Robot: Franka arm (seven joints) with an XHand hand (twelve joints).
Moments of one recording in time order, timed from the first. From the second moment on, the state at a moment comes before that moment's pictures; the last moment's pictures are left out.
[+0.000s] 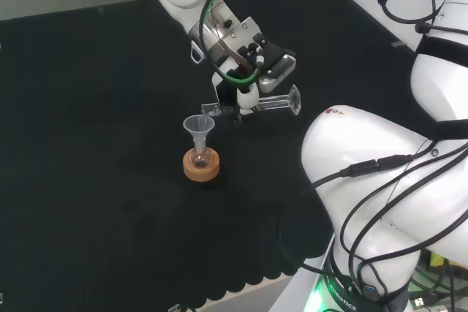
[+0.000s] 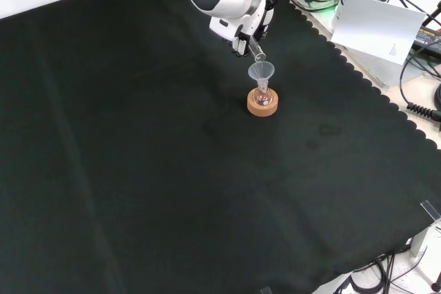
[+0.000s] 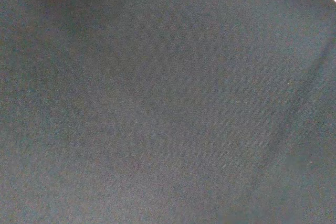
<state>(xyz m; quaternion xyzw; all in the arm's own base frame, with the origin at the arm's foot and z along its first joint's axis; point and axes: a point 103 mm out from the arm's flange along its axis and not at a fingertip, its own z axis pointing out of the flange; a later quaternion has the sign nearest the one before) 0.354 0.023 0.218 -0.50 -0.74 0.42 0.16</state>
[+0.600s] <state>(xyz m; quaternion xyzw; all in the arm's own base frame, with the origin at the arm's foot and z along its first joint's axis) 0.353 0.027 0.219 -0.50 -0.73 0.44 0.15</state>
